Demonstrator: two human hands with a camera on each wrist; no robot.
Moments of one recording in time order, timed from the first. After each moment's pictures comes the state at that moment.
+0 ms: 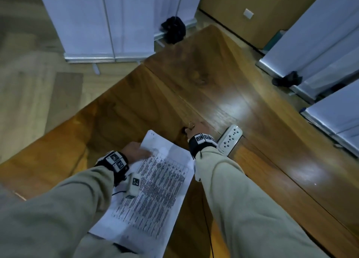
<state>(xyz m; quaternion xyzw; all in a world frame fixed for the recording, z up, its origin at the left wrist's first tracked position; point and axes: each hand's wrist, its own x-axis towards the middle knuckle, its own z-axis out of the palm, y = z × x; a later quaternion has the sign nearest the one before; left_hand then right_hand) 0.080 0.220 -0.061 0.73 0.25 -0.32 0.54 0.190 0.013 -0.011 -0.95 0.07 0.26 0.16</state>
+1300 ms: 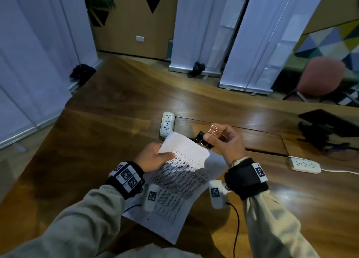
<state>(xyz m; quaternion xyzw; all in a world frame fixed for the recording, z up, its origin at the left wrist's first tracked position) 0.012 0.065 0.071 0.77 -0.25 -0.29 0.52 -0.092 -0.144 0.155 -0.72 0.20 -0.16 0.65</state>
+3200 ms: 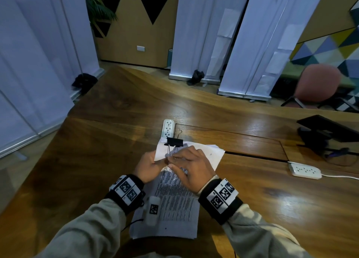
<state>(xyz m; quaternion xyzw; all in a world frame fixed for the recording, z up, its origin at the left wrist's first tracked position) 0.003 0.074 0.057 0.73 -0.22 -0.20 0.61 -0.093 -0.074 0.119 -0.97 -0.10 -0.19 0.15</state>
